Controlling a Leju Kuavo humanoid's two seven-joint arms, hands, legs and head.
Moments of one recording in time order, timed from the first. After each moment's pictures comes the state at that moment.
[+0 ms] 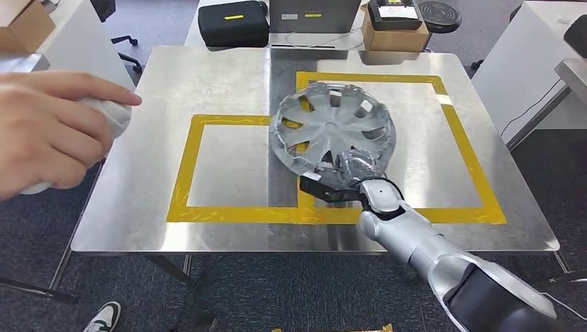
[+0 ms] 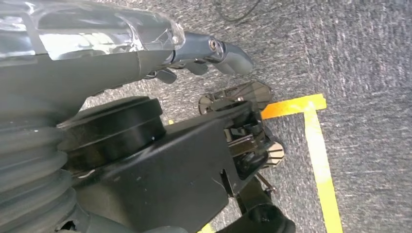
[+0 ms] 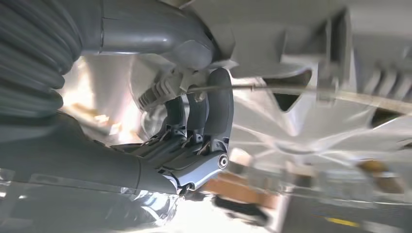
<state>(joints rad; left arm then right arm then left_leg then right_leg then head) -0.19 -0.05 -1.07 -0.21 0.77 0.24 -0.12 -0.81 -0.22 0.94 -0.63 0.76 -0.25 0.43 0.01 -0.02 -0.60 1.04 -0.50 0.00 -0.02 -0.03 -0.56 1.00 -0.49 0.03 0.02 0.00</state>
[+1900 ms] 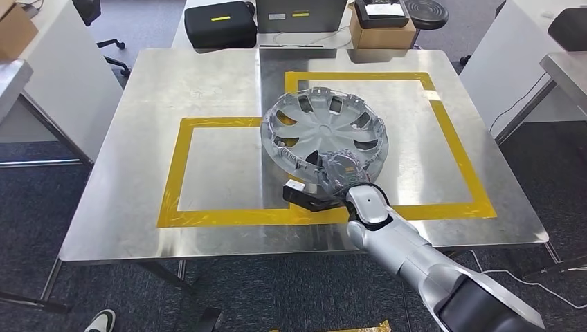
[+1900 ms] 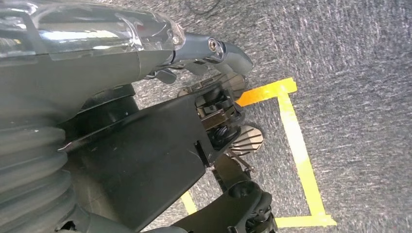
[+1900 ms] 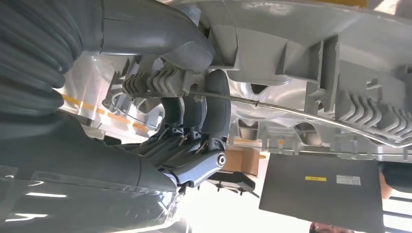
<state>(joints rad) -0.21 -0.07 -1.07 -0.21 0.75 0.21 -0.18 -0.74 -0.14 0.87 -0.70 0.89 -0.36 0.34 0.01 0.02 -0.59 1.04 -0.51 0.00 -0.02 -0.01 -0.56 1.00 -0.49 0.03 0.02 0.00</state>
